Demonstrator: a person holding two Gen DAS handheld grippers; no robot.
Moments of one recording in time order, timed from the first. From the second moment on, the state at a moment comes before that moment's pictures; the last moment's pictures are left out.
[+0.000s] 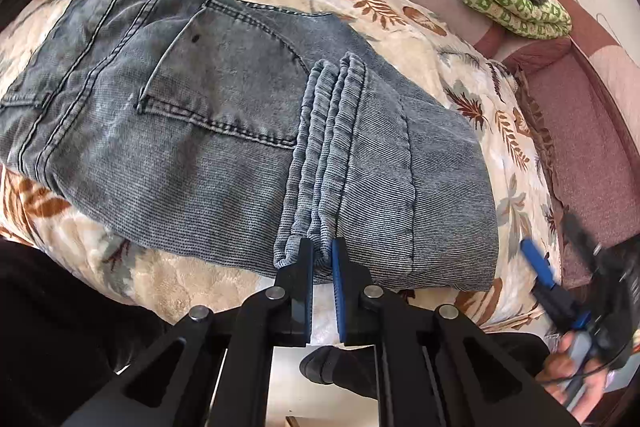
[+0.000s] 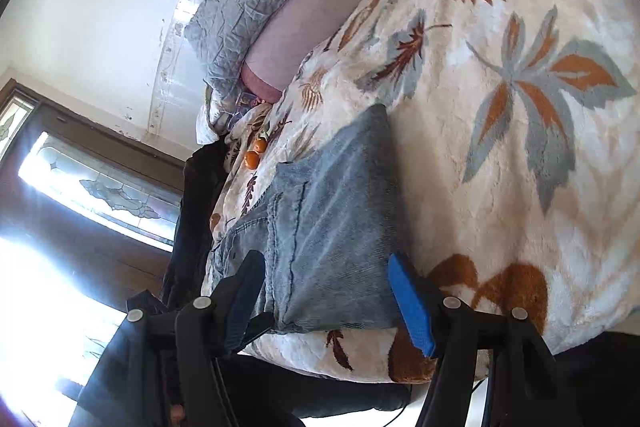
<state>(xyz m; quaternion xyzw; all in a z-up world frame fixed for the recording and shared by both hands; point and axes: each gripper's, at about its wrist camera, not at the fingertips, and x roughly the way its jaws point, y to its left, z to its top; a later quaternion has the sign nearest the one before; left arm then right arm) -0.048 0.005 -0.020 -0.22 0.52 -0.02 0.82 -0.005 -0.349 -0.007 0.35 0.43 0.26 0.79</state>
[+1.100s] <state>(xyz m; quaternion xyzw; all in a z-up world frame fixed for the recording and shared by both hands) -0.014 -0.017 -0.034 -0.15 0.52 -0.09 0.83 0.172 -0.296 -0.052 0.16 0.57 0.20 0.78</state>
